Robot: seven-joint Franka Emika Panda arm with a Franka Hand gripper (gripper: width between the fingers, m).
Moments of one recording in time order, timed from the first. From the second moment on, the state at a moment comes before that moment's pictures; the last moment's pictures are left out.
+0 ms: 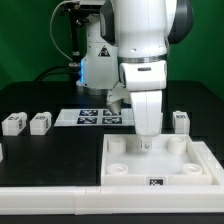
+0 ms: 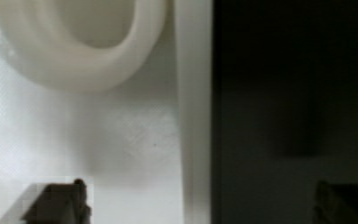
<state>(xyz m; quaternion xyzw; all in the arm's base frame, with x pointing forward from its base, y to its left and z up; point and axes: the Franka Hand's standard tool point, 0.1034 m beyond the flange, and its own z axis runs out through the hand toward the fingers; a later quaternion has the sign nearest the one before) 0.478 0.065 0.013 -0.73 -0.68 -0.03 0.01</state>
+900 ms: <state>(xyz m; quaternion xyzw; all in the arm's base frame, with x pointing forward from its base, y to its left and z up) 0.445 0.062 0.054 -0.82 -0.57 -0.06 -0.01</state>
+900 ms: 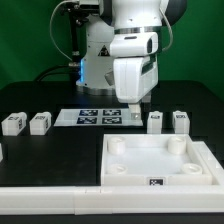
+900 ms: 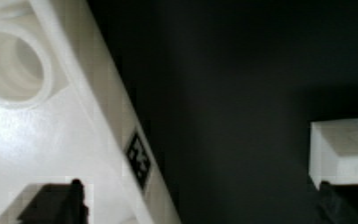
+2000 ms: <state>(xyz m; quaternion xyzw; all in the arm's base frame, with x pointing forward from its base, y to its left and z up) 0.409 0.152 0.046 -1.00 0.02 -0.05 0.05</state>
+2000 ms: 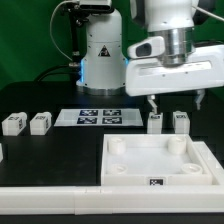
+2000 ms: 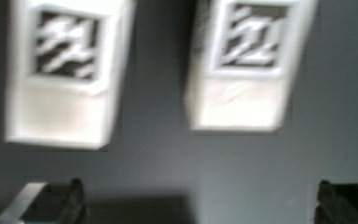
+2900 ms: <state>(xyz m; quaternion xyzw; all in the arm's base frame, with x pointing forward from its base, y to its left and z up) 0.395 0.165 0.044 -0.98 -0.01 0.19 0.04</state>
